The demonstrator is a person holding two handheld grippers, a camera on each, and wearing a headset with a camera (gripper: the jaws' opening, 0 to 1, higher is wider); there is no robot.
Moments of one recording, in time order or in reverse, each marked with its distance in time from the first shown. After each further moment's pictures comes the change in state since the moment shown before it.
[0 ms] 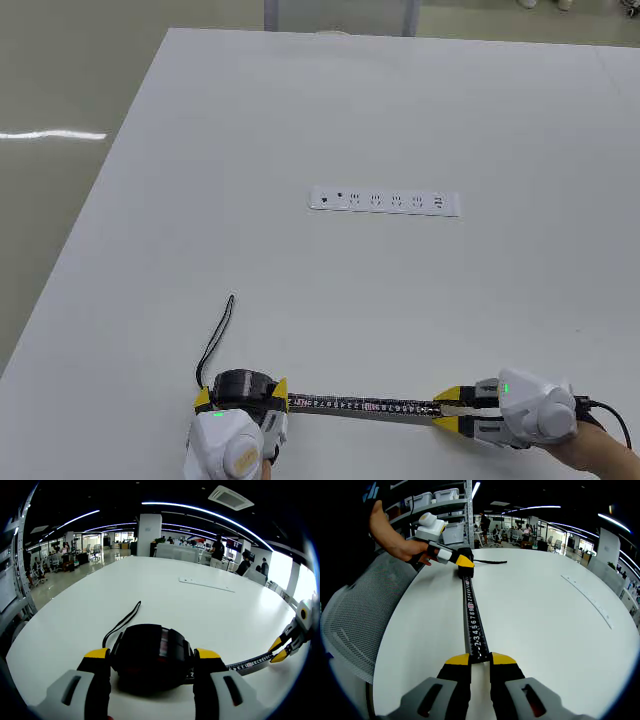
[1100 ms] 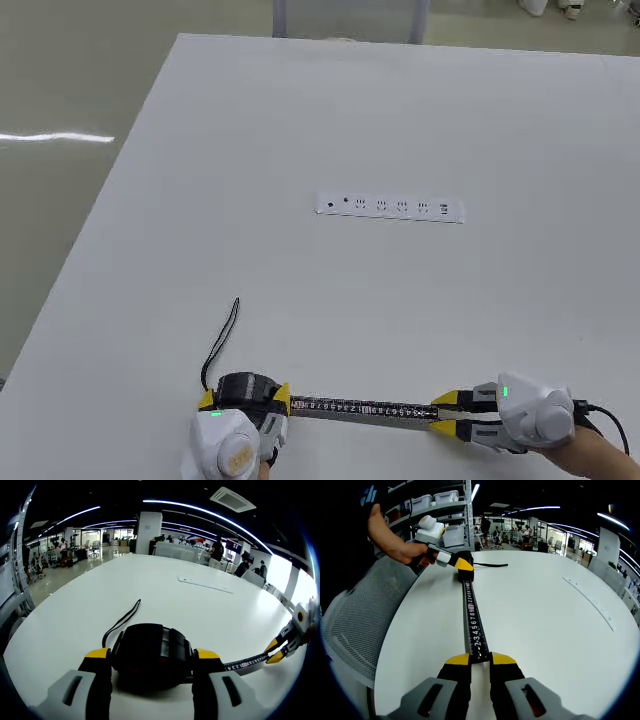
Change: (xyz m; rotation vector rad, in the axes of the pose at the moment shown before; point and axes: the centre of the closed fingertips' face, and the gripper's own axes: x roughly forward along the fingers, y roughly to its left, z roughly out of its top) left arm -0.001 0.001 -0.002 -0.029 0.017 -0.027; right arm 0.005 0.000 0.010 0.011 -0.020 0.012
